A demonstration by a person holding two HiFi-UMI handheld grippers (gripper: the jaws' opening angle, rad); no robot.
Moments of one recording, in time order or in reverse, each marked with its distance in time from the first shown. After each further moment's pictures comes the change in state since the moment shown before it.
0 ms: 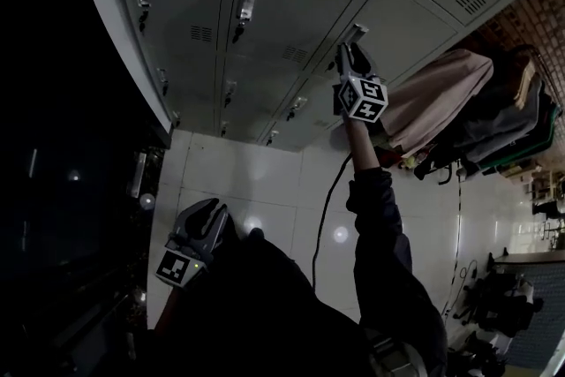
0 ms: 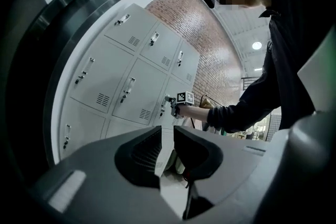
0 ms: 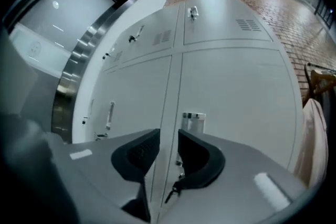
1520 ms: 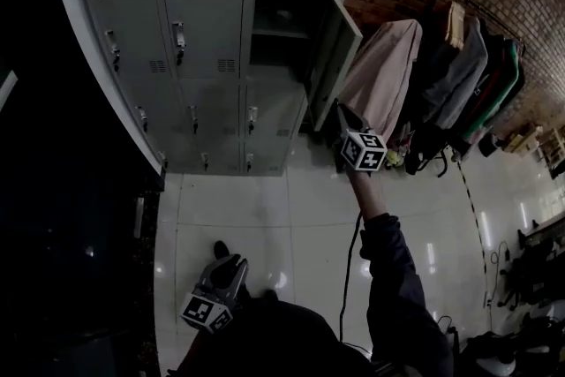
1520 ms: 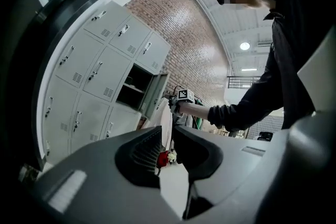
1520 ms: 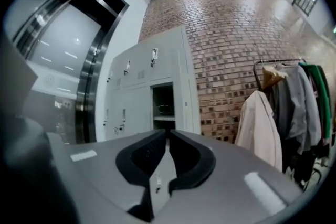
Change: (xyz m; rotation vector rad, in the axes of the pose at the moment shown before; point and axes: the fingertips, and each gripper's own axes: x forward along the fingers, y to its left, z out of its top) left arm -0.081 -0.270 -0.136 0.012 0.078 -0.136; right arm -0.334 -0.131 -0.038 0.137 0.011 -0.041
